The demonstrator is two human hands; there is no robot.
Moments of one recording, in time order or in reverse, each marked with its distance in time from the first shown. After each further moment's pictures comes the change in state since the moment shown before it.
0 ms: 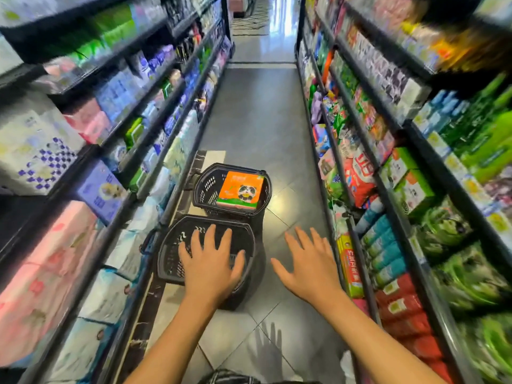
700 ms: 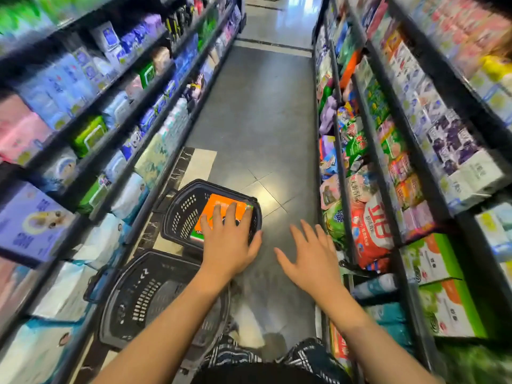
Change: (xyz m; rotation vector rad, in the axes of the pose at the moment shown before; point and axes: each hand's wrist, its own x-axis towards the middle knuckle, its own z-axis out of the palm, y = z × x) left_hand 0.382 0.090 0.061 -0.111 0.054 0.062; right_hand 0.362 0.112 0.003 -0.055 -0.093 0.020
